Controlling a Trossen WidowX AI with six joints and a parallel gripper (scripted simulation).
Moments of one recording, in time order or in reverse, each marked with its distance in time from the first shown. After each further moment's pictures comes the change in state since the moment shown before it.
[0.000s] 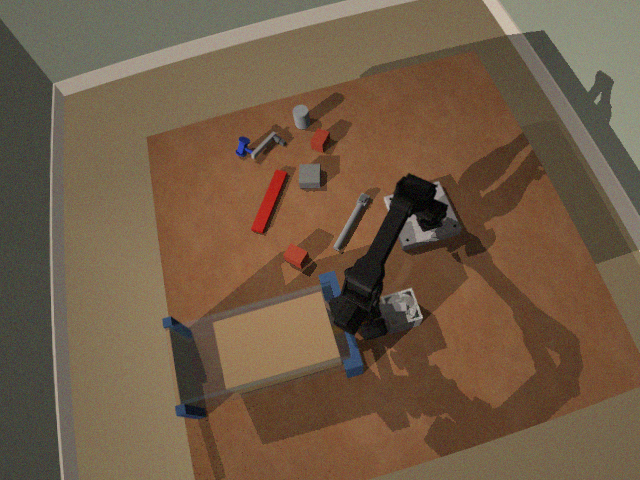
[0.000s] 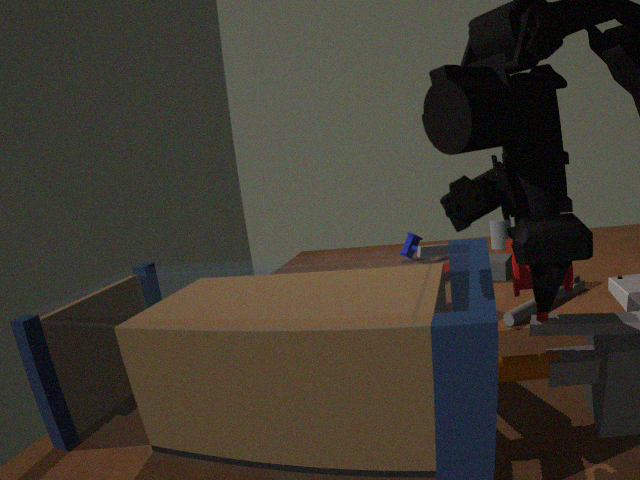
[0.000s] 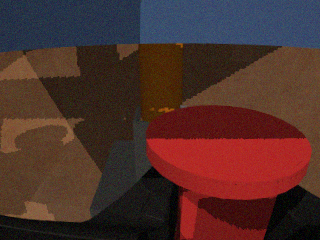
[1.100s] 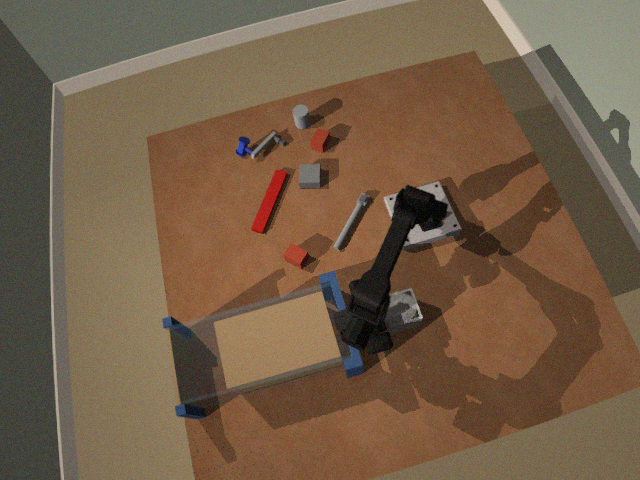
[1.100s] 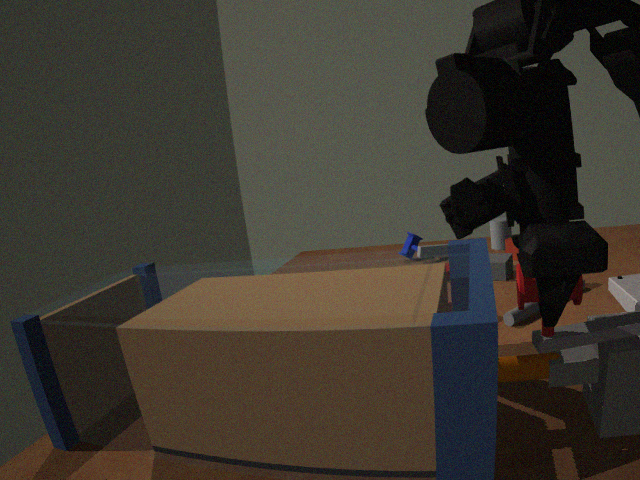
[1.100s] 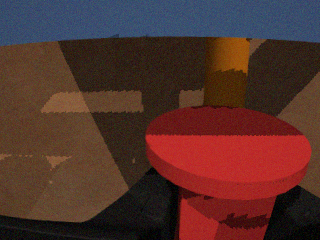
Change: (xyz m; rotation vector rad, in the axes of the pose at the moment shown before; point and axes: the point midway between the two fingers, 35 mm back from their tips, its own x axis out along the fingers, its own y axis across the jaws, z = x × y) arm -0.002 0.037 -0.002 -0.001 -0.013 0.012
